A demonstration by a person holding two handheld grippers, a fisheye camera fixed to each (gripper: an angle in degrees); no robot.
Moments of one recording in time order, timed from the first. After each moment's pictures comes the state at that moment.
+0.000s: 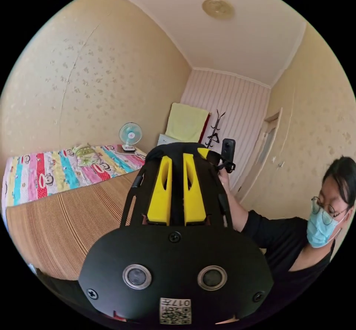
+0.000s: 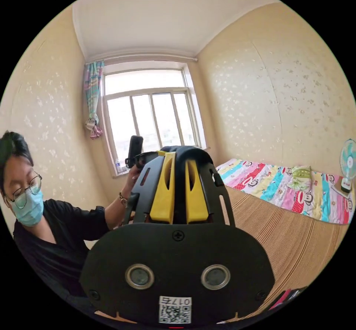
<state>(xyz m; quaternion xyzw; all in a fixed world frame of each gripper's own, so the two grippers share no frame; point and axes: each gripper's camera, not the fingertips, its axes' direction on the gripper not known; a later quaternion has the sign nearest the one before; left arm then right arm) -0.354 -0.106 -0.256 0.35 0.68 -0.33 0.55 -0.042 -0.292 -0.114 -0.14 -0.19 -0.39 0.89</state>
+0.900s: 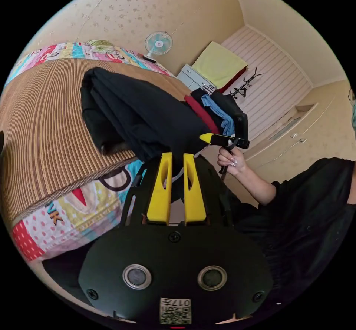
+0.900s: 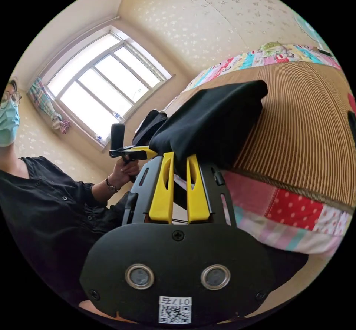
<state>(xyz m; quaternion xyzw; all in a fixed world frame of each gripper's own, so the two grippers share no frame) 0.075 -0.022 -0.175 0.11 0.78 -0.26 0.56 0.313 -0.052 -0.039 -0.34 -0.05 -0.19 0.92</state>
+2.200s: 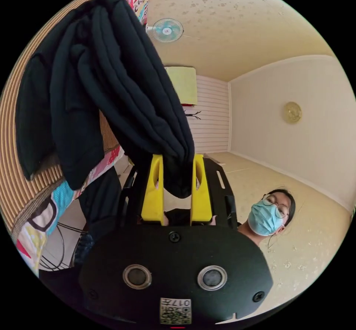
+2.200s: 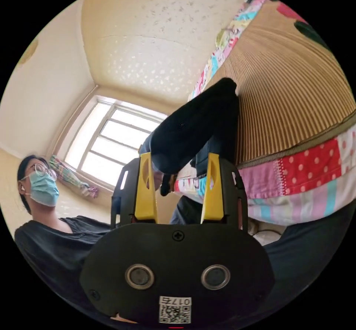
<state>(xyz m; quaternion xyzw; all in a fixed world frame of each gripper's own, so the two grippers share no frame) -0.051 -0.019 0.111 0.05 0.95 -0.30 0.09 0.414 -0.151 -0.081 -0.21 -0.12 0.03 0.97</state>
